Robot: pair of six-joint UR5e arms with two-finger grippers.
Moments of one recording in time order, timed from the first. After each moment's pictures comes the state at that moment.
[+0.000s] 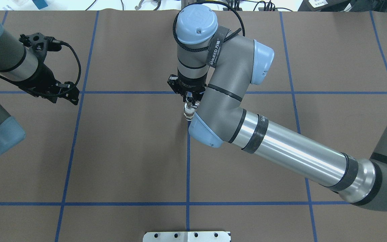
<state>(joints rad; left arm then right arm) -0.90 -1.88 -1.92 -1.55 -2.18 -0.77 0.63 -0.62 1.43 -1.68 2.04 1.46</state>
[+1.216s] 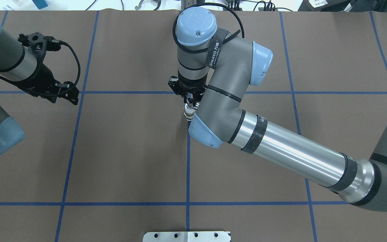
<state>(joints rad) -0.90 -1.88 -1.93 -1.55 -2.18 -0.77 0.63 -0.62 1.42 -1.68 2.04 1.45</state>
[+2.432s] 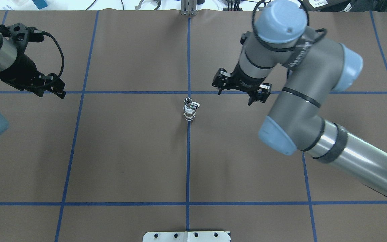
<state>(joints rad) -1.01 -1.83 -1.94 -1.55 -2.25 -0.67 0.76 -0.99 1.84 -1.68 2.10 1.32</state>
